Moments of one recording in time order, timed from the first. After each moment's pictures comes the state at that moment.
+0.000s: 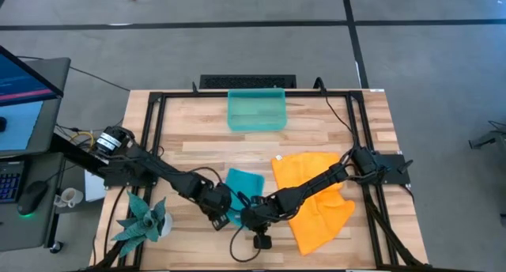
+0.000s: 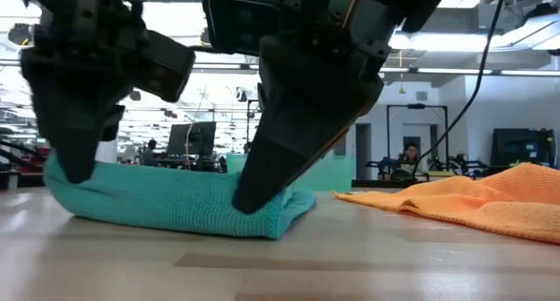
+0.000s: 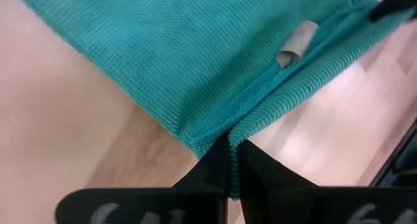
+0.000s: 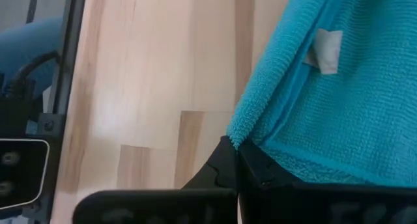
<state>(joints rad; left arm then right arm) -0.42 1.70 0.96 -0.50 0.15 -1.08 0.45 2.18 1.51 -0.34 -0.14 0.39</state>
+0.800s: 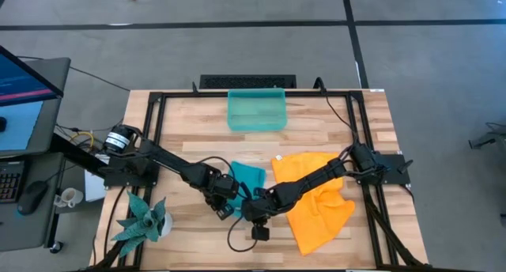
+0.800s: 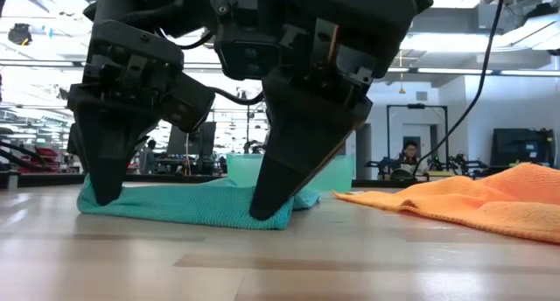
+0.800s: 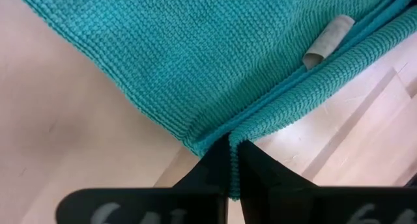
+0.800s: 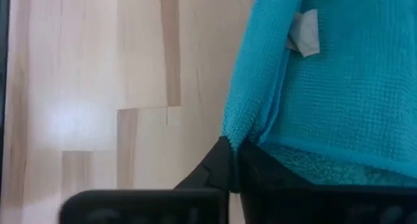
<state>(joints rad) -0.28 1.78 0.96 -0.54 0.24 -0.97 0.40 2.18 1.50 -0.41 -0.08 0.43</state>
